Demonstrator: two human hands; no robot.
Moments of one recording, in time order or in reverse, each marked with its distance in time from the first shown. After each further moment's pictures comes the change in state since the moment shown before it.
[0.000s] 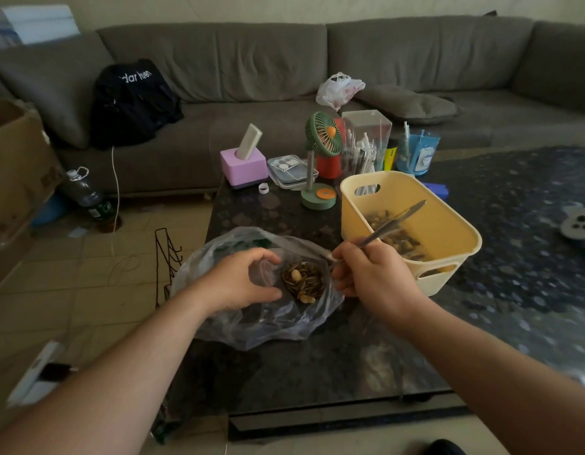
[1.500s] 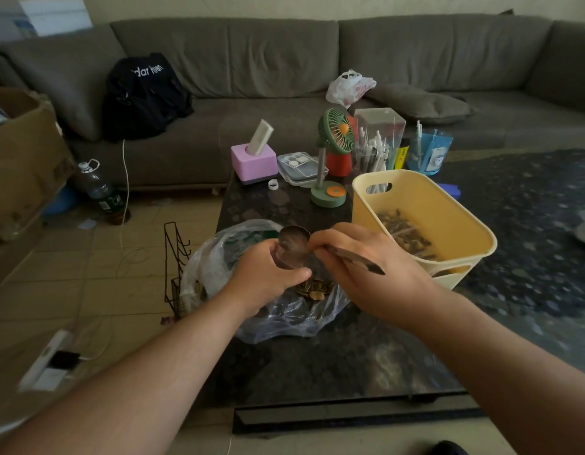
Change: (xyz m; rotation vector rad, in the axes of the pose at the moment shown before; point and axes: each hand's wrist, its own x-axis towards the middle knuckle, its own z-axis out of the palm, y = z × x) left_hand 0.002 0.021 0.036 -0.350 0.282 -0.041; right_hand -0.002 -0.019 0.003 -0.780 -0.067 -0.888
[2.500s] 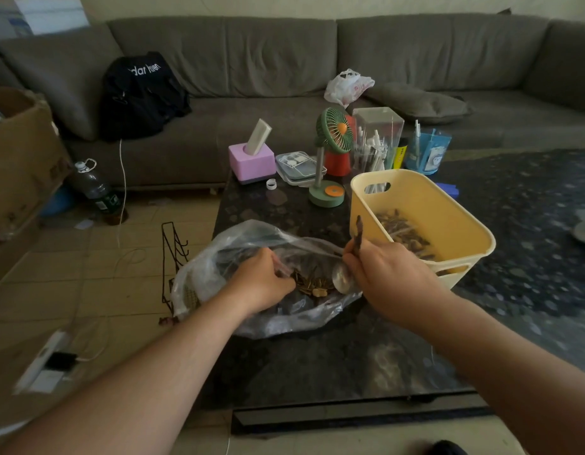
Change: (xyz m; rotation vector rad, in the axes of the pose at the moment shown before) left_hand 0.000 0.010 -0.005 0.429 -0.125 -0.177; right_hand -0.015 0.029 0.007 -0.084 -0.276 0.365
